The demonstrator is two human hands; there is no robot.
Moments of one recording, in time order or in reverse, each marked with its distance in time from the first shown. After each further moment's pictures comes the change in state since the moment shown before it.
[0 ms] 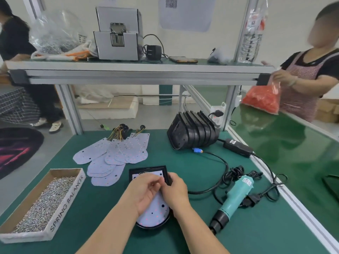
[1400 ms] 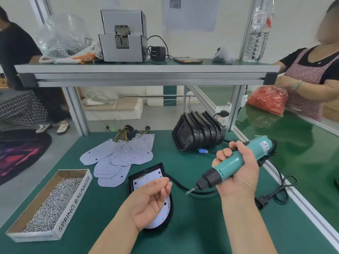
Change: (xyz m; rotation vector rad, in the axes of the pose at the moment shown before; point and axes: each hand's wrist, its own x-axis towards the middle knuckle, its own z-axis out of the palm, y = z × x) left_hand -0.039 0.004 -0.004 -0.267 -0.093 -0.190; right_hand -0.025 -0.058 -0.127 1.517 0.120 -0.094
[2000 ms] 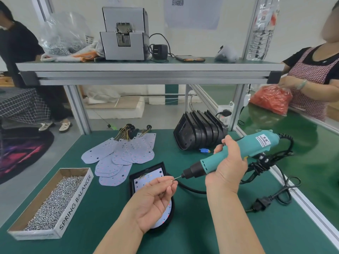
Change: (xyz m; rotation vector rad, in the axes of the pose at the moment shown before) left_hand -0.010 -0.005 0.011 0.041 -0.042 0.052; right_hand 0.008 0.032 0.024 -0.175 0.259 -0.367
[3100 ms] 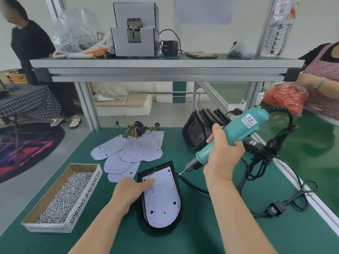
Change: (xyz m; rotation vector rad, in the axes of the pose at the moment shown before) left_hand 0.040 0.047 -0.074 1.146 0.613 0.171; right_hand 0.001 0.026 0.028 -0.212 -0.199 -0.184
